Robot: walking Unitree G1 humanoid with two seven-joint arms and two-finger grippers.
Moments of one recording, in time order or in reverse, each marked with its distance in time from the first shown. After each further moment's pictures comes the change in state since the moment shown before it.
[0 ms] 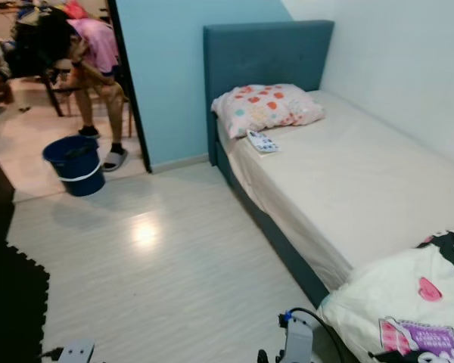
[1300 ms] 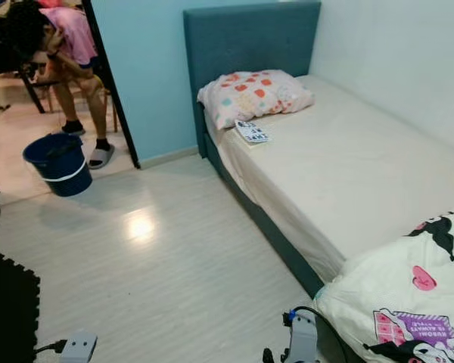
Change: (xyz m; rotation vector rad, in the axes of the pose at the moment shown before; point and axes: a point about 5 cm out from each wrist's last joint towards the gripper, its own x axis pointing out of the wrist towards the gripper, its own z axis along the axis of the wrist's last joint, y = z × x) left arm 0.001 0.000 0.001 -0.007 0.015 0.021; right arm -0.001 -0.007 0.001 -0.027 0.002 -0.017
